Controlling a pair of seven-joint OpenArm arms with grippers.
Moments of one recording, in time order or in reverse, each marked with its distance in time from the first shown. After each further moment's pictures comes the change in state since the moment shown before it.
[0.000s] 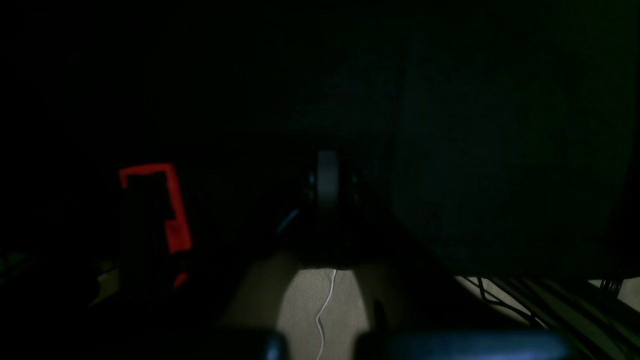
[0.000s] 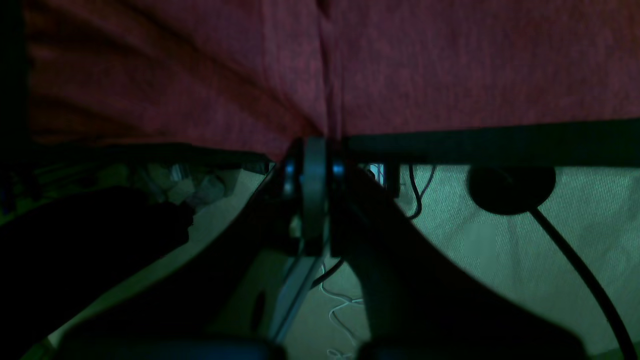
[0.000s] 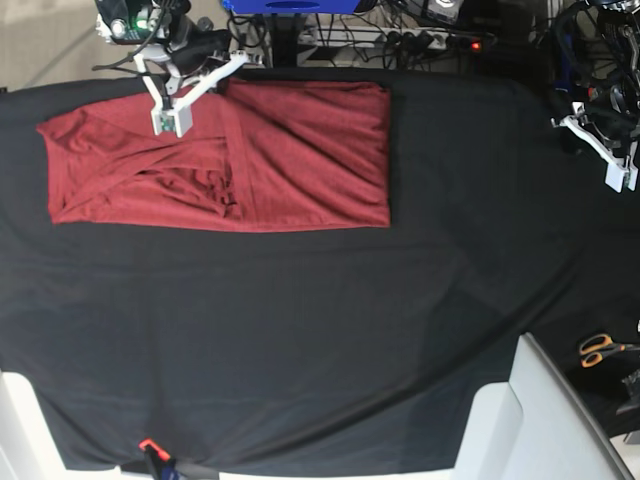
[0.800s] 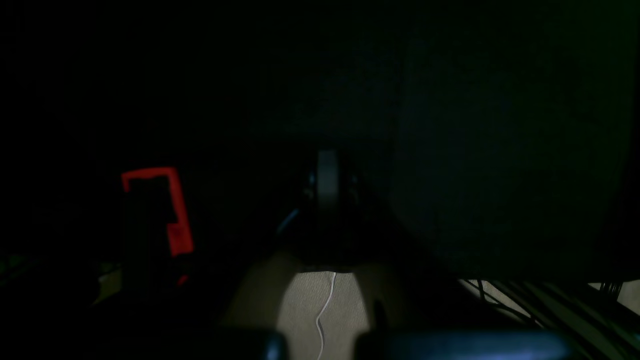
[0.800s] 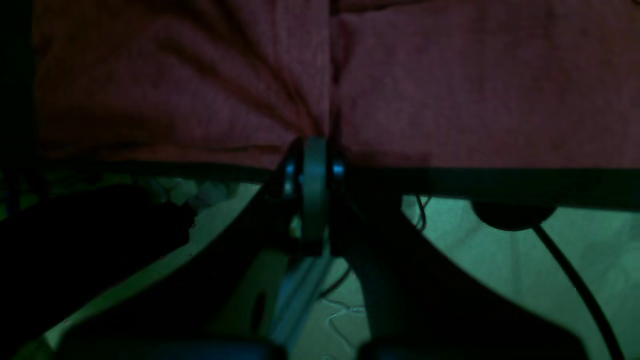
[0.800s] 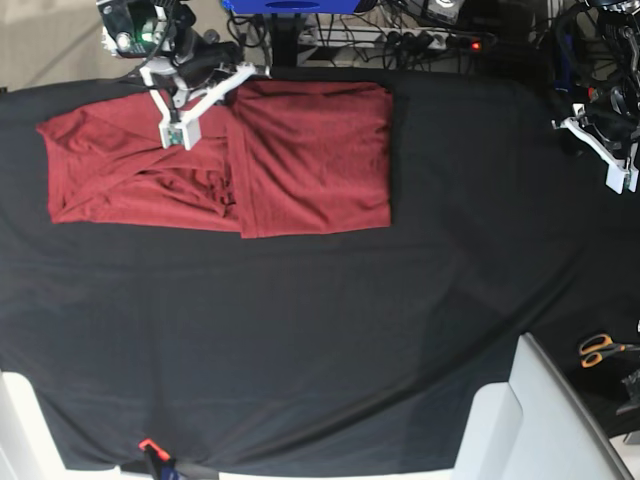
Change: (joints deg) left arm -0.3 0.0 0.0 0.0 0.0 0.0 0.0; right arm 2.4 -0.4 0.0 -0.7 0.0 1.6 -0.3
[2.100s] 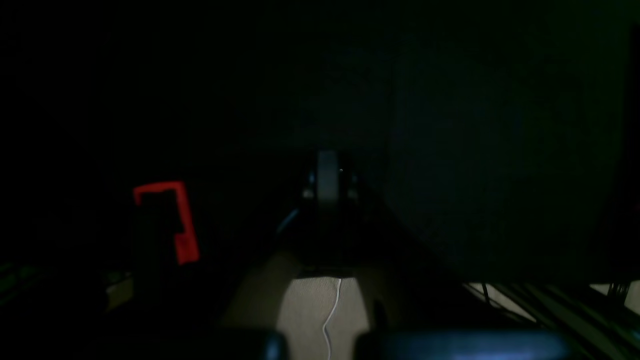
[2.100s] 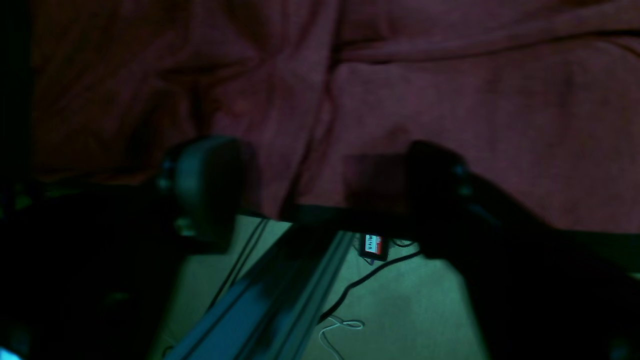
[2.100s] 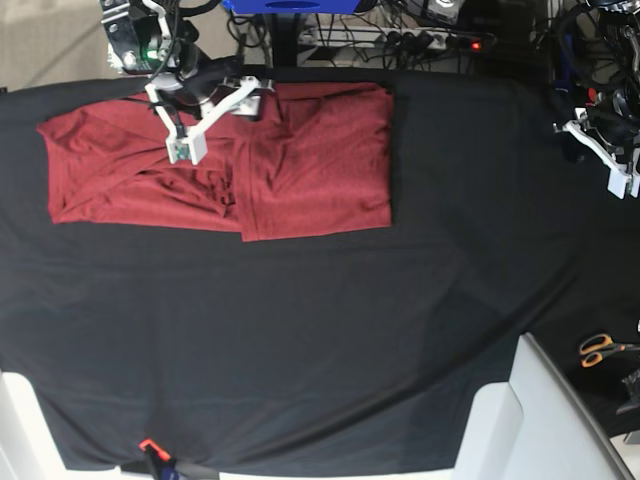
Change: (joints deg) left arm 0.1 0.0 -0.2 1.9 0.0 0.0 0.2; right arm 4.5 -0.9 -0.5 -5.1 -0.2 3.0 1.7
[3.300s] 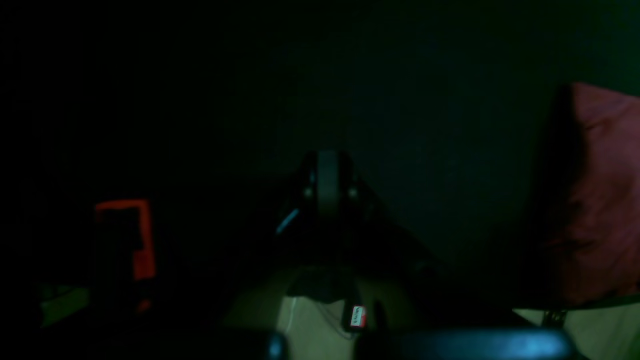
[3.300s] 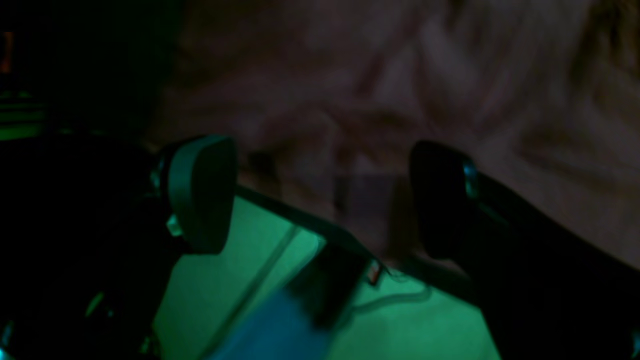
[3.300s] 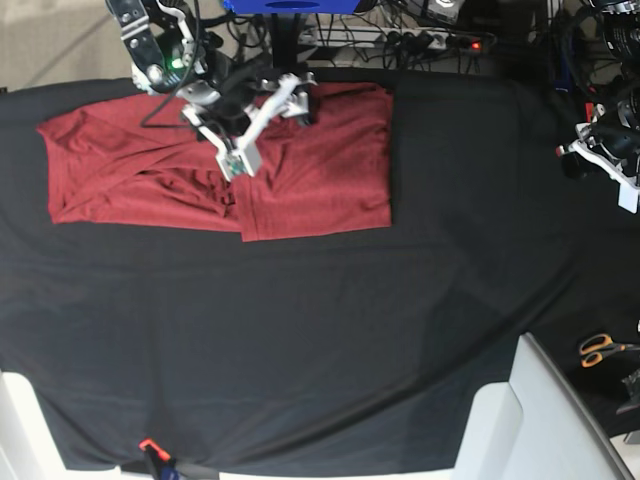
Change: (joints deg) left arm 0.4 -0.8 0.4 4.8 -10.5 7.2 4.1; right arm 4.5 1.2 -7.8 0.4 -0.5 6.9 -0.7
